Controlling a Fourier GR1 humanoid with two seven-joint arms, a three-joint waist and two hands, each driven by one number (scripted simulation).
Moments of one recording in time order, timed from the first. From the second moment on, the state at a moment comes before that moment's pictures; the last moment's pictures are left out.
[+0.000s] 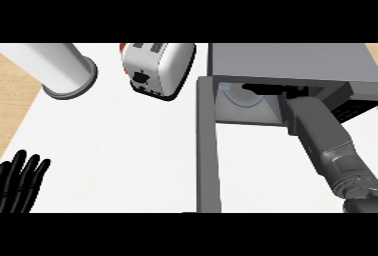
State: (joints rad) left arm 0.46 0.00 0.01 -2.32 0.05 -0.24 0.01; right arm -0.99 -0.23 -0.28 -0.19 0.18 -0.36 -0.68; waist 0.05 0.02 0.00
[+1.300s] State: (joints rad) left arm 0.46 0.02 -0.10 -2.31 0.04 -0.27 0.03; right arm -0.48 -0.08 -0.26 -0.44 0.07 -0.05 -0.84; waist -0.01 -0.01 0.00
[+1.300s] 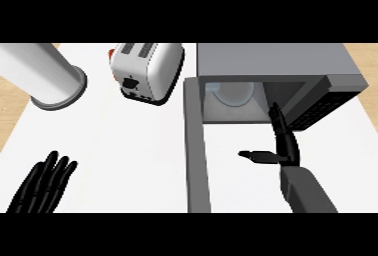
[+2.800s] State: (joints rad) left arm -0.04 0.01 -0.41 -1.81 -0.11 -0.39 0.14; right arm 0.35 -0.12 -0.13 -1.23 -0.08 0.28 -0.86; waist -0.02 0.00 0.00
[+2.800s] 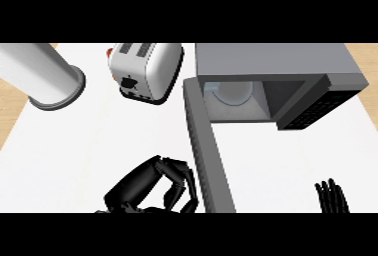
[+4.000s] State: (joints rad) left arm -0.56 0.01 -0.92 -1.22 0.20 0.34 0.02; right arm 0.48 -0.23 -0.02 -1.71 -0.27 0.41 -0.72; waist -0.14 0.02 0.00
